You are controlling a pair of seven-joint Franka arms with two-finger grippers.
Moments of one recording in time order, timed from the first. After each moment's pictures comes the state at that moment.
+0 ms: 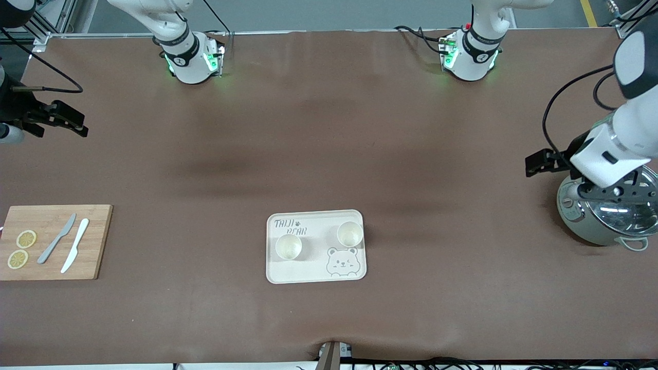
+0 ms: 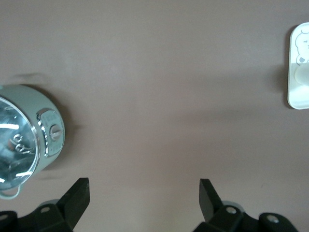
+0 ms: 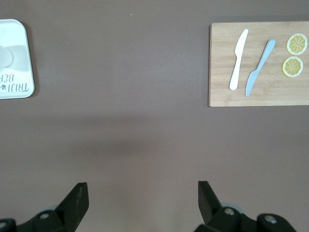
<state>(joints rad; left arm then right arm) -0.14 0.24 0.03 -1.43 -0.01 1.61 -0.03 -0.12 -0.10 0.07 -1.74 0.01 1.62 -0.05</state>
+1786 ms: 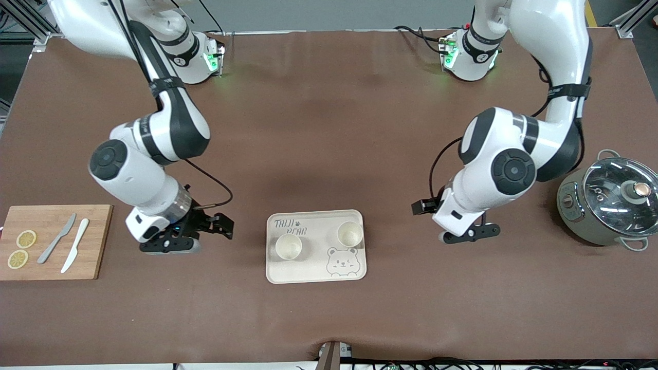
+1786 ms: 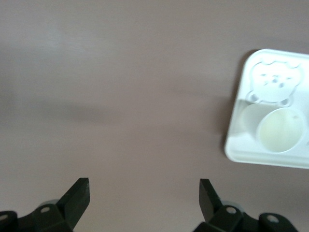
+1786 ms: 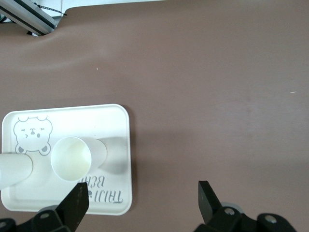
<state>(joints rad) -0.39 0.53 0.02 -1.43 -0.14 1.90 -0.52 0.24 0.49 0.08 -1.60 0.11 2.33 0.26</state>
